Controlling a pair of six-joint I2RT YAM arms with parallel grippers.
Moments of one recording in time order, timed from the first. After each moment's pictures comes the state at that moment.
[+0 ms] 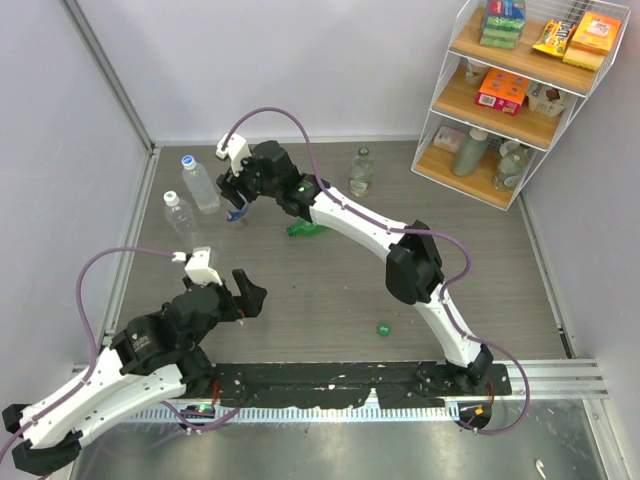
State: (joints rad) left arm -0.95 0.42 0.62 -0.77 -0.50 -0.79; right arm 0.89 2.32 2.22 -0.16 -0.14 -0.19
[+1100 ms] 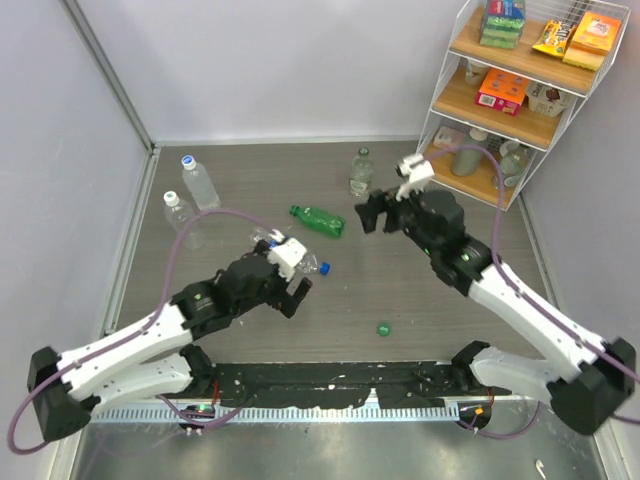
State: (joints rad) left arm -0.95 0.83 0.68 -0.39 -0.23 -0.12; right arm 0.62 1.13 0.98 -0.02 0.08 0.16
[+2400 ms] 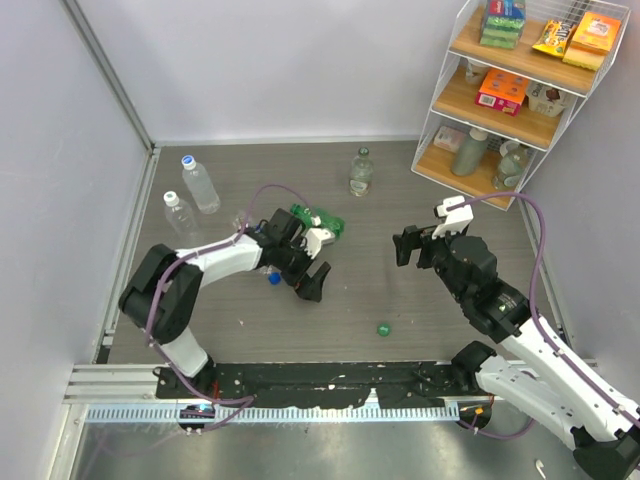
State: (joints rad) left arm -0.61 1.70 0.99 -0.38 0.55 0.20; right arm 0.63 0.67 0.69 -0.26 0.33 0.17
